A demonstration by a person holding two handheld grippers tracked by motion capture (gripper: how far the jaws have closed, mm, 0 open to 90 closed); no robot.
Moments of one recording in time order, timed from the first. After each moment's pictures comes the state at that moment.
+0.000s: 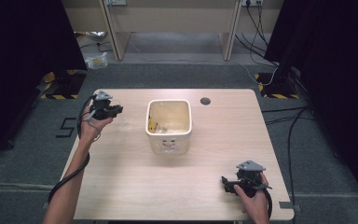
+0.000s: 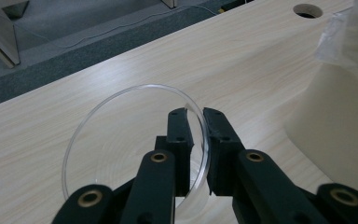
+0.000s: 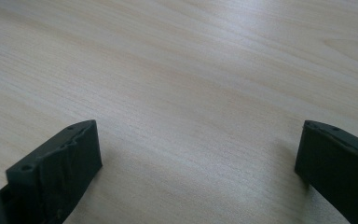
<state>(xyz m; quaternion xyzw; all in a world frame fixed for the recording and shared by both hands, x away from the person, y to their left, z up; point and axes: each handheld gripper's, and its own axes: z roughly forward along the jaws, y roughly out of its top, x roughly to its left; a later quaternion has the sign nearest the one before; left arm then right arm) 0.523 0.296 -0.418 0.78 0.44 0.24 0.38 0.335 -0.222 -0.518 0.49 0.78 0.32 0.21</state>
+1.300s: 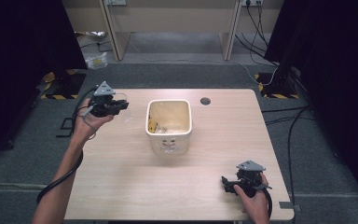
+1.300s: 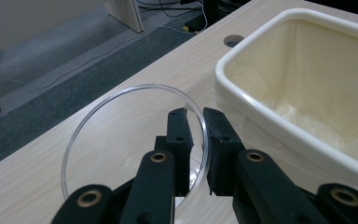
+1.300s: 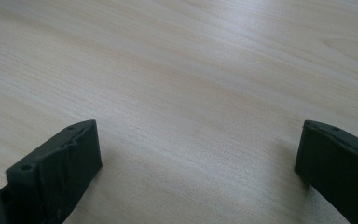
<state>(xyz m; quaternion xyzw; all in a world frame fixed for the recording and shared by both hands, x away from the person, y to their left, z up) 0.484 0.267 -0.345 0.81 0.35 0.24 0.41 0.335 -0.222 -0.518 0.49 0.78 0.32 0.21</state>
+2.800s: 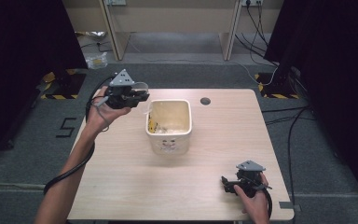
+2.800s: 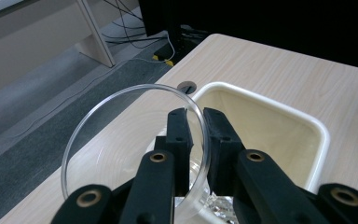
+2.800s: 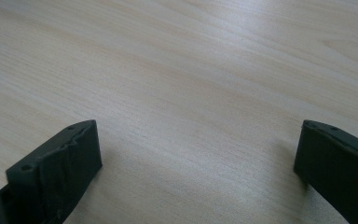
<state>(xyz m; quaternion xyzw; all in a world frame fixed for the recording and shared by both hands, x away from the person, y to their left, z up) 0.470 0.199 -0.290 0.83 0.26 0.23 0.44 0.335 -0.222 -0.518 0.49 0.78 0.31 0.21</state>
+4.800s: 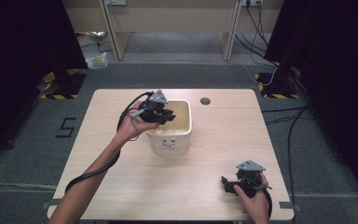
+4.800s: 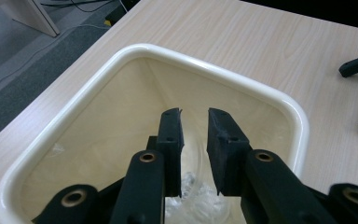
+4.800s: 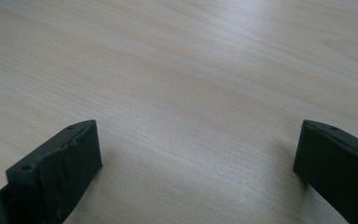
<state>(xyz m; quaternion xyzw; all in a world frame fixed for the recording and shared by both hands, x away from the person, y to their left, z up) 0.484 0.125 -0.355 0.88 0.23 0.15 0.39 0.335 -0.222 -0.518 0.49 0.78 0.31 0.21</state>
